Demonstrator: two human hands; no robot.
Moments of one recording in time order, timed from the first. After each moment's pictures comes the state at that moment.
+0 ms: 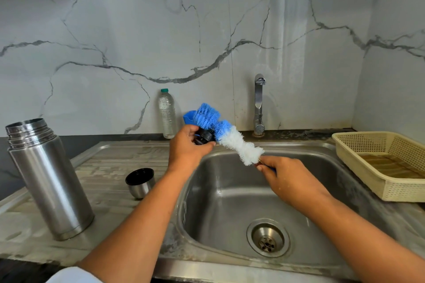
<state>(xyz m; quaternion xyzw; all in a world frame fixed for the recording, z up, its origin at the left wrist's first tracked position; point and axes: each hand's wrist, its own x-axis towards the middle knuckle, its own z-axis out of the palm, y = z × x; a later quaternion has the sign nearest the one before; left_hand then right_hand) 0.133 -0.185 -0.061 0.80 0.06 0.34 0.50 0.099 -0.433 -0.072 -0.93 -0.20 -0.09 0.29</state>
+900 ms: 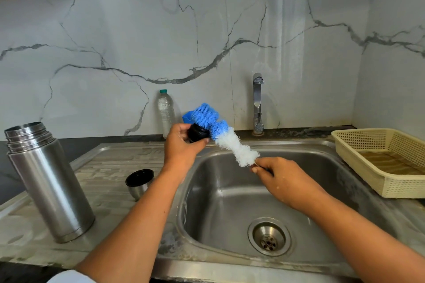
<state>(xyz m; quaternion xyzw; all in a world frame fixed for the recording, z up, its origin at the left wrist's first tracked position) 0.129 -0.178 -0.060 0.75 0.05 0.35 0.56 0.098 -0.430 -0.073 -0.91 -0.23 -0.05 0.33</state>
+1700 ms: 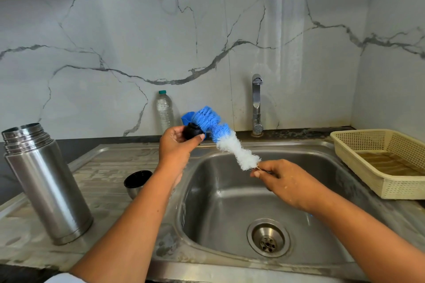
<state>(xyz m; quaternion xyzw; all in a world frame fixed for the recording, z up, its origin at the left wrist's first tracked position) 0.134 -0.170 -0.062 0.69 0.06 0.32 0.65 0.103 -0.440 -0.075 -0.89 -0.23 0.01 0.38</state>
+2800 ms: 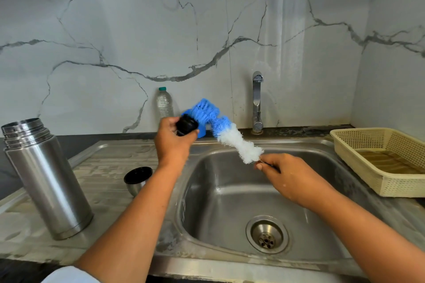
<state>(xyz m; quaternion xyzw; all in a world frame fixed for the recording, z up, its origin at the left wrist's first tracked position) 0.130 -0.175 -0.052 0.73 0.10 0.42 0.54 0.099 -0.441 -0.068 -0.92 -0.21 -0.04 0.34</state>
